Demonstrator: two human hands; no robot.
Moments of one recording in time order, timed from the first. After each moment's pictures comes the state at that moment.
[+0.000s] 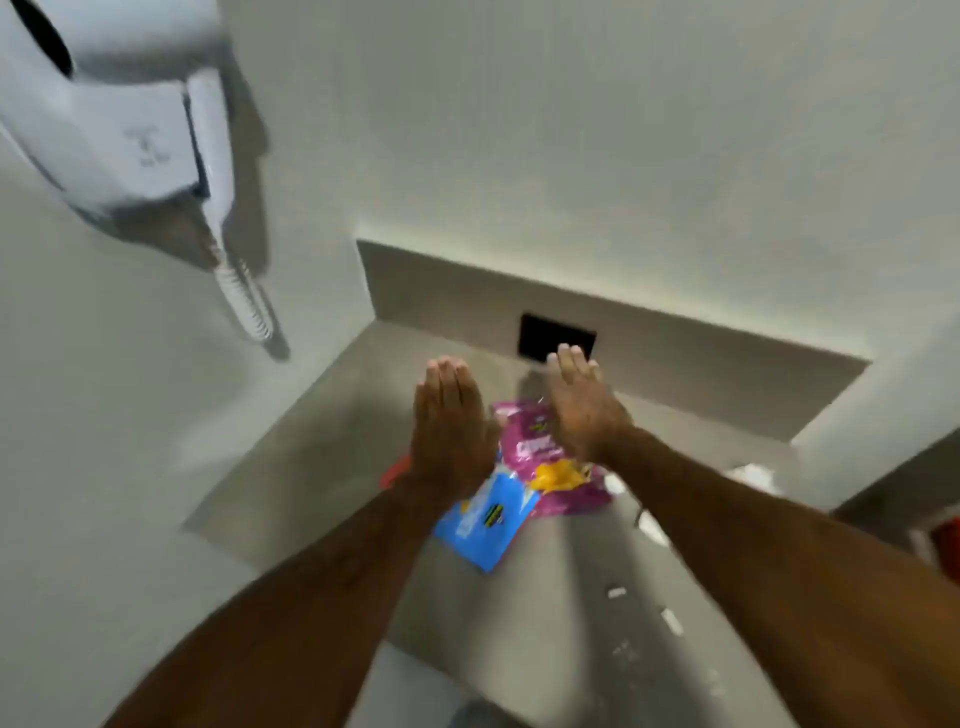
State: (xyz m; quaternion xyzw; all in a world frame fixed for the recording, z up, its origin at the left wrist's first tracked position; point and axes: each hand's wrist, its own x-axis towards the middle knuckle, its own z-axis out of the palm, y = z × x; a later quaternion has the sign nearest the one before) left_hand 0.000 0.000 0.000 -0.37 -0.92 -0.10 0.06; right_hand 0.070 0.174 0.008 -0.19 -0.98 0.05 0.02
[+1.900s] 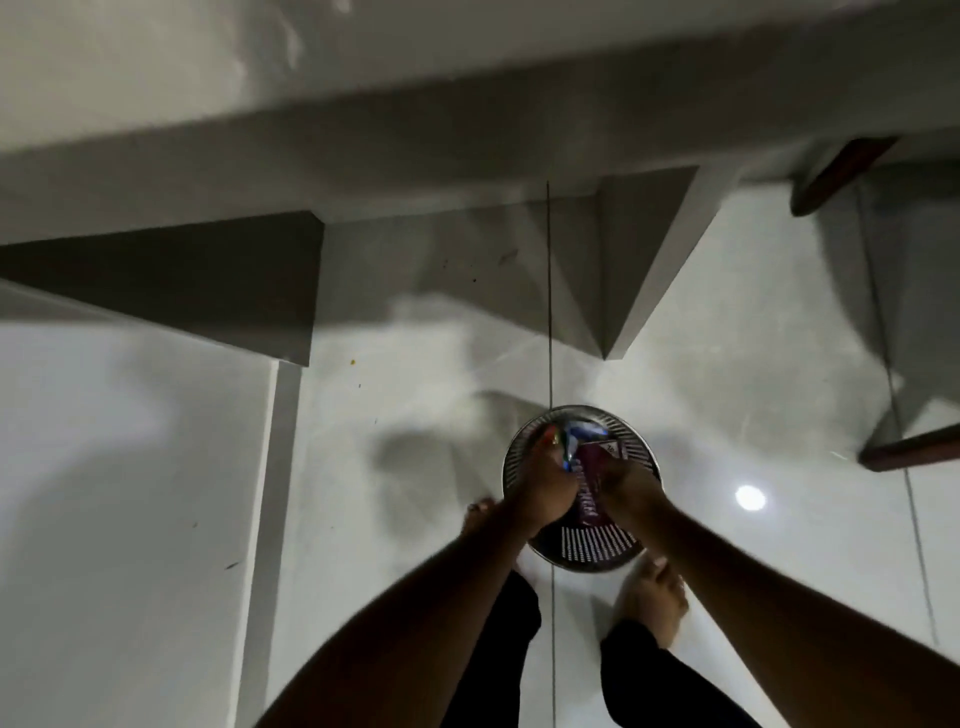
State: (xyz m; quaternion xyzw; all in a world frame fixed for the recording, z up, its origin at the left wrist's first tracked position) left_hand 0.362 -0.084 -0.522 -0.27 -0.80 -0.16 -0.51; right_hand 0.472 -0.024 -0.541 -0.49 -0.68 0.48 -0.24
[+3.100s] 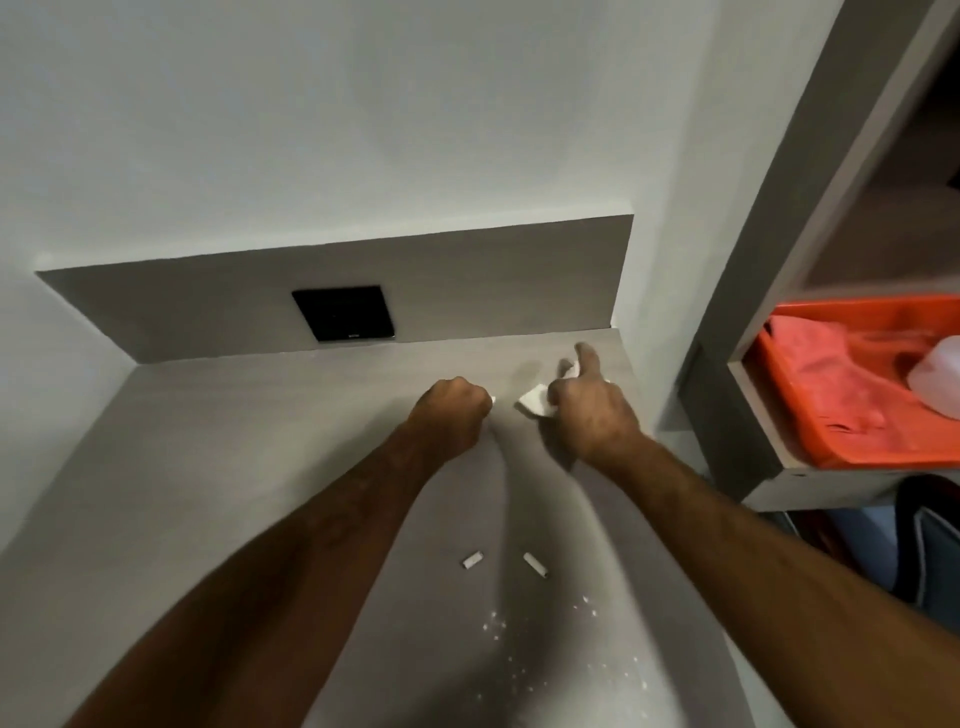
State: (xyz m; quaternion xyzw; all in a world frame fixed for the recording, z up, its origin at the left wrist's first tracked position) left_hand 0.074 0.197 -0.083 -0.67 -0.74 0.06 -0.03; right_hand 0.254 0.268 -0.069 -0.48 -0.86 0.15 0.03
